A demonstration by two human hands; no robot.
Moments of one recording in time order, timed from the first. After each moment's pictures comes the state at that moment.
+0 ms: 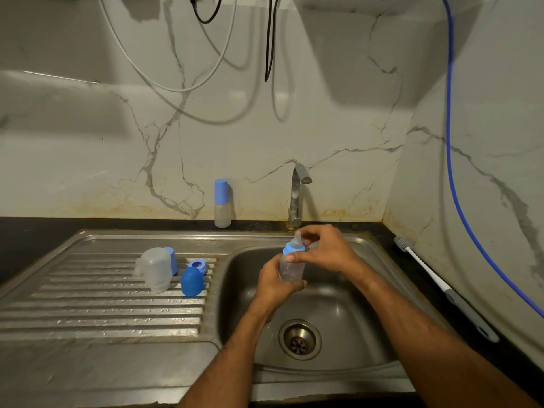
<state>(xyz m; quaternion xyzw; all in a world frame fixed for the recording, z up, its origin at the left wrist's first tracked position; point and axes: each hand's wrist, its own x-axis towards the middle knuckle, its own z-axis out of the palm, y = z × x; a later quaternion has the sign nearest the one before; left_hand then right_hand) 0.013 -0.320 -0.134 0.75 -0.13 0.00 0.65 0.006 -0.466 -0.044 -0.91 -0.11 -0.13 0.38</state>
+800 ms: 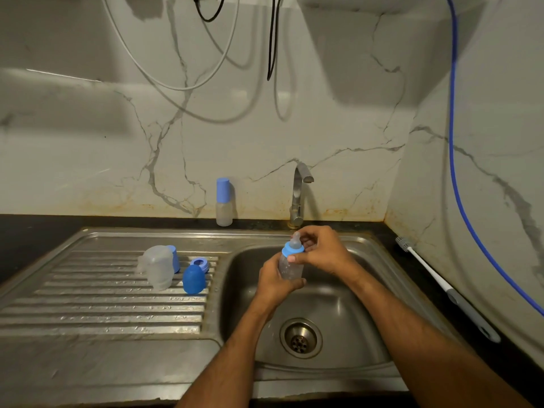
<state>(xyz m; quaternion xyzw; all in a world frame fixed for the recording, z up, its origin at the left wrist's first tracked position) 0.015 -0.319 -0.135 0.75 -0.13 0.01 0.65 0.013 -0.462 -0.055 -0.89 -0.10 -0.14 0.42</state>
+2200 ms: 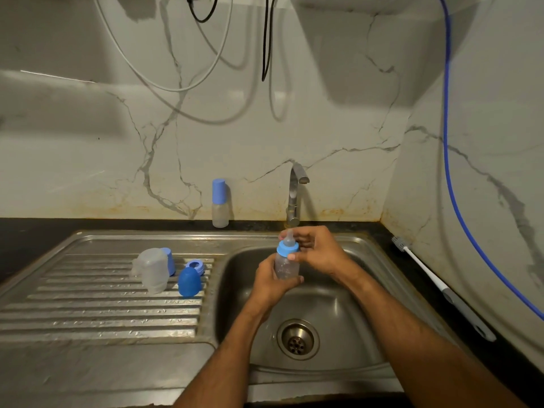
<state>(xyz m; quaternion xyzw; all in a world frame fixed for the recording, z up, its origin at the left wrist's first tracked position) 0.015 -0.313 -0.132 0.73 -0.14 0.01 0.67 0.004 -0.456 -0.047 -0.86 -0.10 -0.10 0.49</state>
